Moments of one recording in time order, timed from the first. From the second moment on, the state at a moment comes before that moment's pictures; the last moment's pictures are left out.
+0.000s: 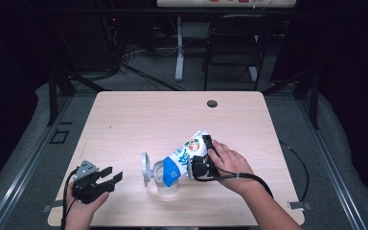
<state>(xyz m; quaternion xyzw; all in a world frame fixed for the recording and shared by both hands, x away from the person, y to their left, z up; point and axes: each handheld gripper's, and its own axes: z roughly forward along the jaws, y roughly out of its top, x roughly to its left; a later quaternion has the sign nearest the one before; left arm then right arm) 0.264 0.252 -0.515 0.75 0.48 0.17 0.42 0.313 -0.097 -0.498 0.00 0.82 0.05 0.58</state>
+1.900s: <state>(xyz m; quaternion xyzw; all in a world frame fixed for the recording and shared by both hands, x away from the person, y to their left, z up) 0.265 0.252 -0.515 0.75 0.48 0.17 0.42 0.314 -0.097 -0.497 -0.01 0.81 0.05 0.58</state>
